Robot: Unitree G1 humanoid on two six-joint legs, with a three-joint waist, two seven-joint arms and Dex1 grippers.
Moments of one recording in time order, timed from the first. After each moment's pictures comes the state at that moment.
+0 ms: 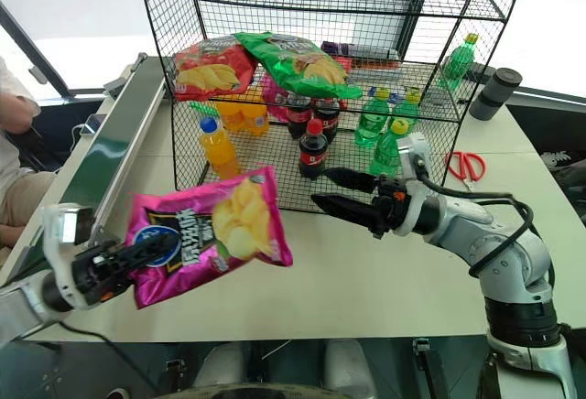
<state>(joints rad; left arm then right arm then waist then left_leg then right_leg) 0.19 0.72 0.40 -0.40 -1.36 0.94 -0.87 -0.28 -0.63 -0.15 -0.33 1.13 0.93 0.82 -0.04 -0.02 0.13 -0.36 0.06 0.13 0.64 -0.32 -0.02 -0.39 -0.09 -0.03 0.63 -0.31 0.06</state>
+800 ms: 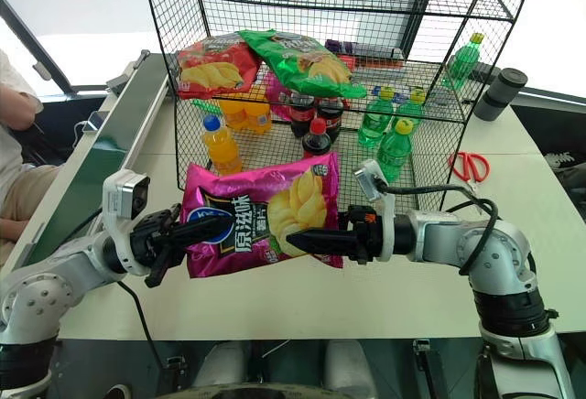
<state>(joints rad) -0.04 0.62 0.21 -0.44 -1.18 0.82 -0.91 -0.32 -0.63 -0.05 -0.32 1.29 1.19 0.75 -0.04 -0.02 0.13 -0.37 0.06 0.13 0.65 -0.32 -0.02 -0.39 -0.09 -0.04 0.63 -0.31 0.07</state>
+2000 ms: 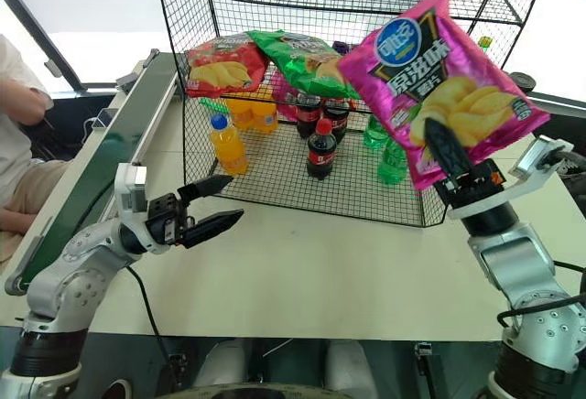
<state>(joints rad) -0.11 0.52 0.11 -0.31 -0.73 0.35 -1.00 -0.07 -0.40 -0.53 -0.47 1.55 0.58 0.07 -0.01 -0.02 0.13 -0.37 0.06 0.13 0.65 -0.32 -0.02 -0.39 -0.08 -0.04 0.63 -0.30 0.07</state>
